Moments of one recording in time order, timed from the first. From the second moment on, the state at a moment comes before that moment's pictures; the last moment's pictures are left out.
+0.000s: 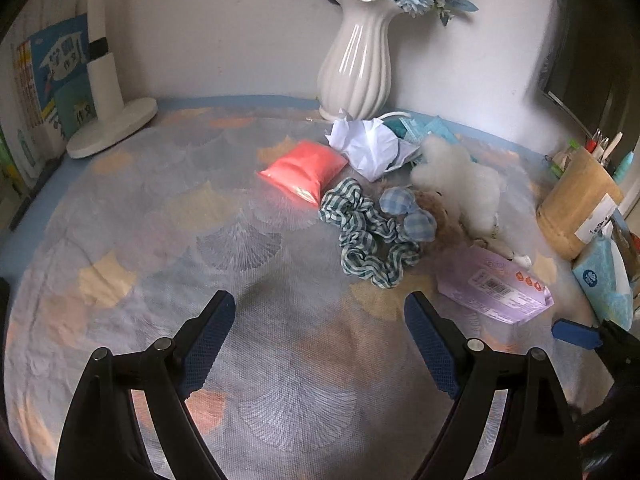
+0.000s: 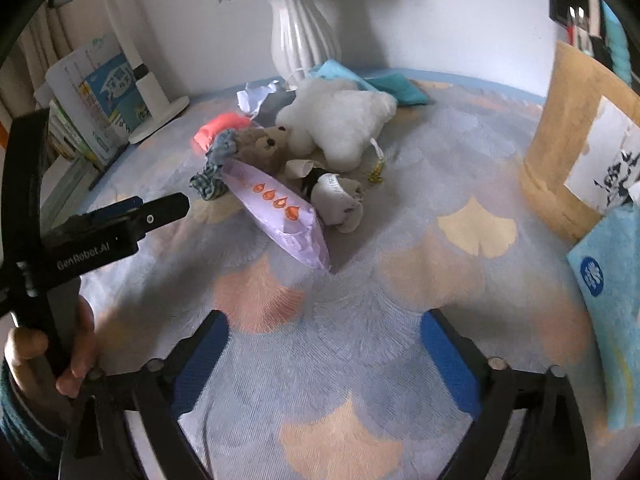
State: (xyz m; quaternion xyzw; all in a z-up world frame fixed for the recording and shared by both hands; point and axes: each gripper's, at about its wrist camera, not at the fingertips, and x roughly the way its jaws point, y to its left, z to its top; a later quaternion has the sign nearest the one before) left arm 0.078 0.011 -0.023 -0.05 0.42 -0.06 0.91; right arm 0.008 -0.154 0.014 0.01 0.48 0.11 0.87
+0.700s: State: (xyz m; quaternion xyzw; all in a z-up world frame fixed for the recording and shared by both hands) left arm 0.085 0.005 -0.033 -0.02 0.45 -0.03 0.89; right arm 0.016 -0.138 0.010 -0.04 0.51 0.10 0.85
